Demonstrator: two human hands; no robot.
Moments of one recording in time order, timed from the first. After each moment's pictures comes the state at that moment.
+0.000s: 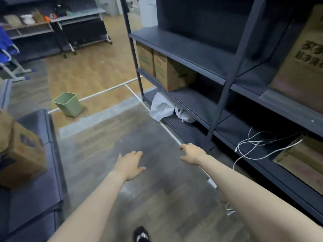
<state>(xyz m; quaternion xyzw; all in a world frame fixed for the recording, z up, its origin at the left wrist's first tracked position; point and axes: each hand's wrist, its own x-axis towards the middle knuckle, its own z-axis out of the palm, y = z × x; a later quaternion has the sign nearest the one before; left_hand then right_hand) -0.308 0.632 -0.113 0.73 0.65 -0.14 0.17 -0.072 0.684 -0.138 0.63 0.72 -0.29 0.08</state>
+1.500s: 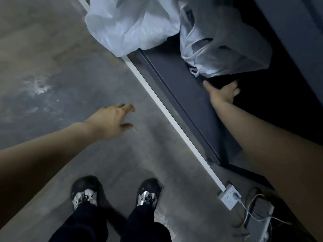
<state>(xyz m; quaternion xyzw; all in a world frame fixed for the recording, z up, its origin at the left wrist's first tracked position) -0.336 1.284 -0.710 0.77 0.49 -0.16 0.36 -0.035 1.323 -0.717 0.91 0.27 -0.26 -0.17</state>
